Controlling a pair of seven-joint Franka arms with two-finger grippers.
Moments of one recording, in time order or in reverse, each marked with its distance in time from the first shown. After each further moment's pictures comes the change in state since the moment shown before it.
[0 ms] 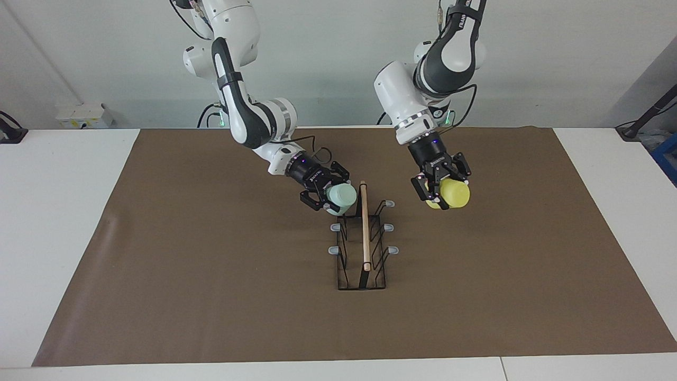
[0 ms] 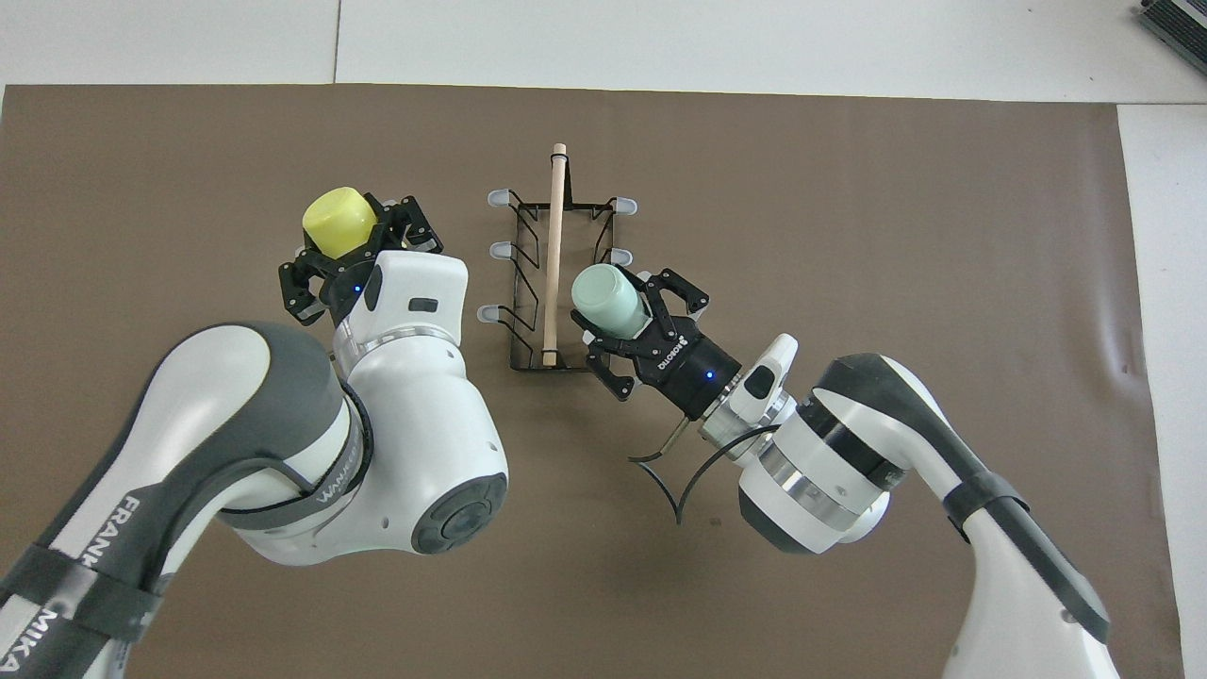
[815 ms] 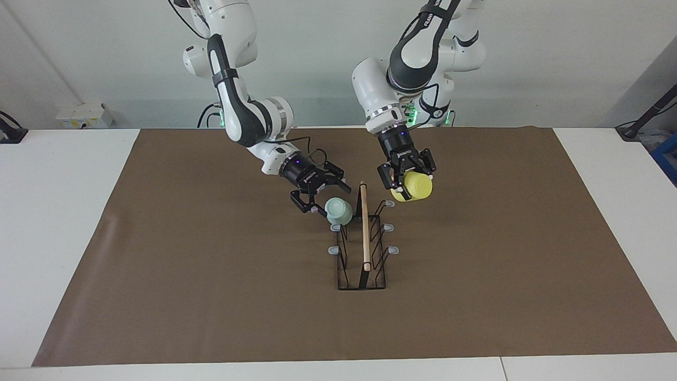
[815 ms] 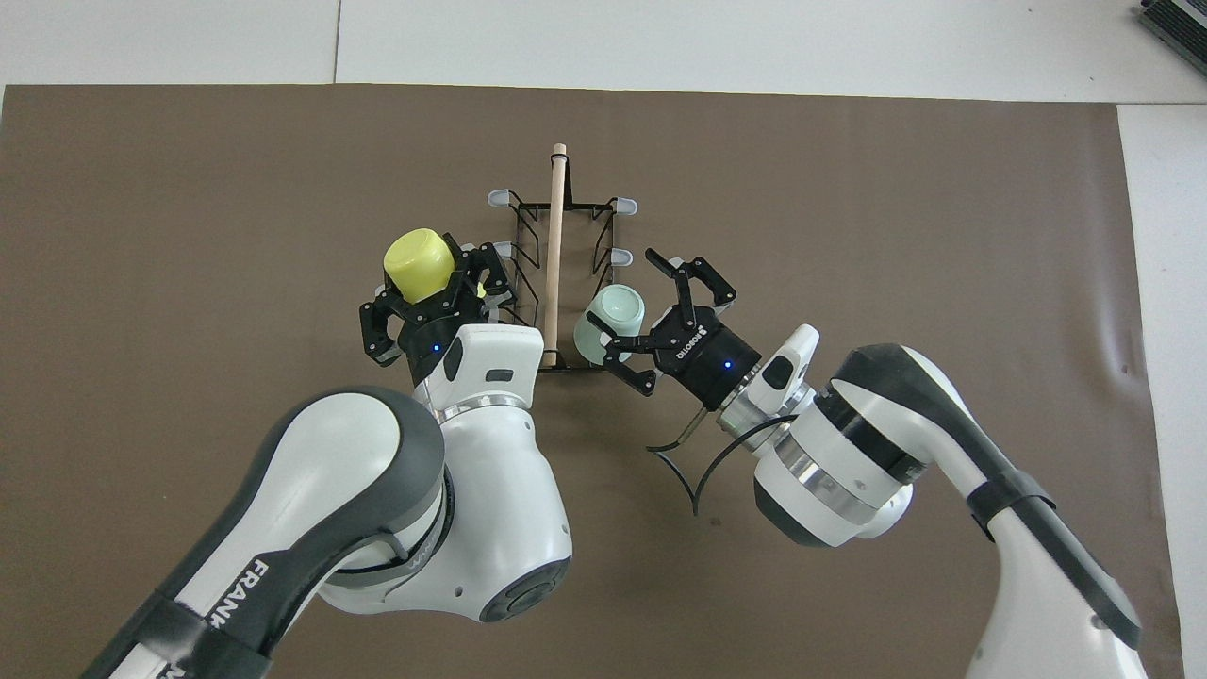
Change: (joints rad) left arm 0.000 -0.008 -0.103 -0.054 0.079 0.001 -0.186; right arm -0.032 -0.030 -0.010 0.018 -0.064 0.094 -0.004
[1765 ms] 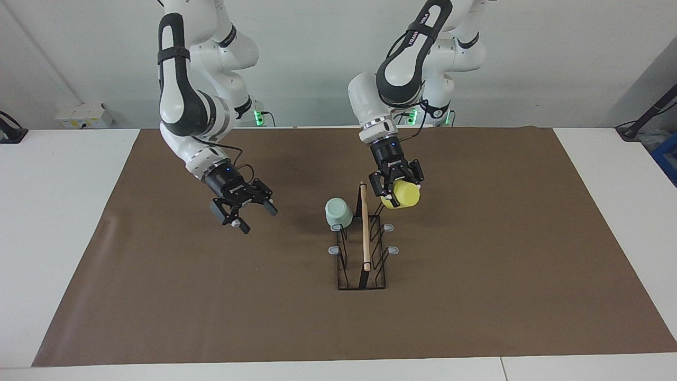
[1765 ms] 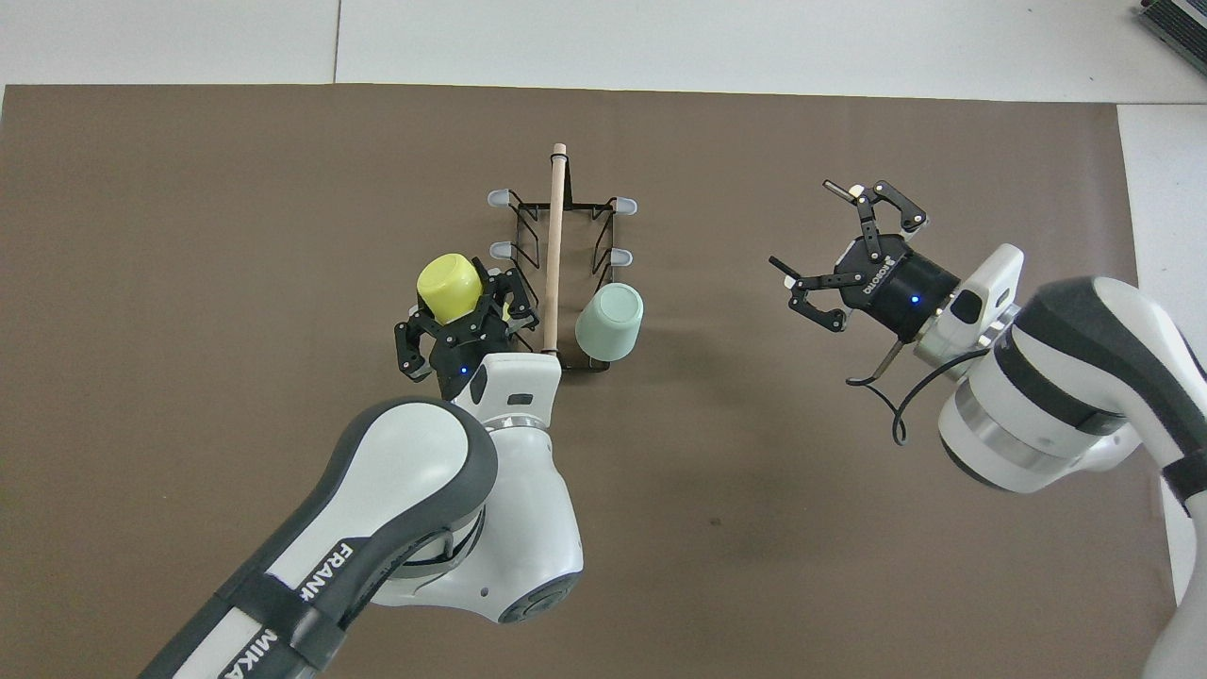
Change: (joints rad) left arm 0.000 0.066 -0.037 -0.042 0.126 -0.001 -0.181; right arm -0.332 -0.059 0.001 0.021 -0.707 0.025 0.039
